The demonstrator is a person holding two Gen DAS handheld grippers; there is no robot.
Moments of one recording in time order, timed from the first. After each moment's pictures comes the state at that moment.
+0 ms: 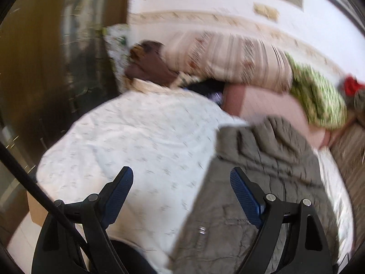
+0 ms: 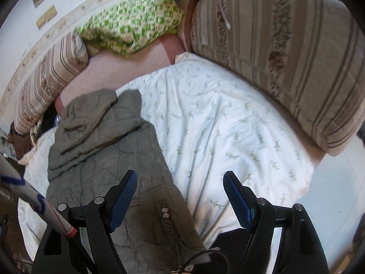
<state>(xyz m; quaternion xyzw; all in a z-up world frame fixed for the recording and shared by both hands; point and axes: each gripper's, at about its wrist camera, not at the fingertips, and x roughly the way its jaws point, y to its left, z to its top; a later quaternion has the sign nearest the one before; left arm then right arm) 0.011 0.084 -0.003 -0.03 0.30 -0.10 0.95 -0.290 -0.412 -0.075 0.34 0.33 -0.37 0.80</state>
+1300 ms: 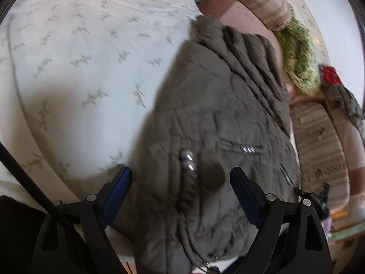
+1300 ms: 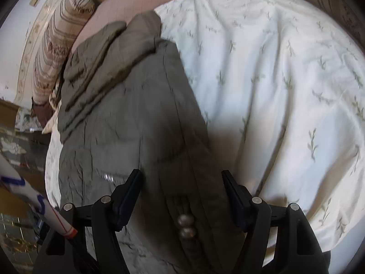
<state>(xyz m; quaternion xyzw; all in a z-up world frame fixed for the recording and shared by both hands) 0.062 0.057 -0.209 -0.14 0.58 -0.30 0.75 -0.220 -0.433 -0.231 0.45 0.44 -0.17 0.76</state>
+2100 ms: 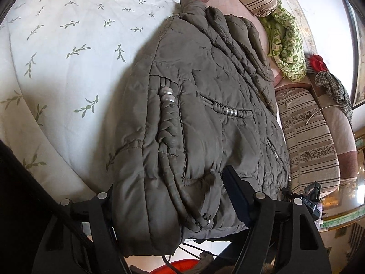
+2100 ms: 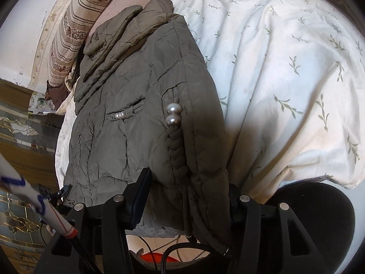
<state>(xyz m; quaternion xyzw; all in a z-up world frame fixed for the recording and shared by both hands) 0.019 0.056 -0.216 -0.15 0.59 -0.33 0.72 -0.272 -0.383 -0.239 0.46 0.43 -0.12 0.77</state>
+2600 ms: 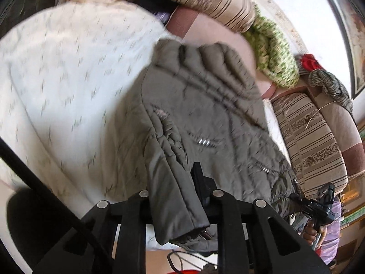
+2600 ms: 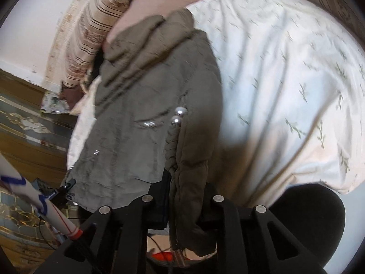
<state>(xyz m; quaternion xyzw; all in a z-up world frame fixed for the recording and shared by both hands) 0.012 0.043 -0.115 -0.10 0.51 -0.33 0.79 -0.272 -0.380 -0.187 0.46 0.39 -0.09 0.79</state>
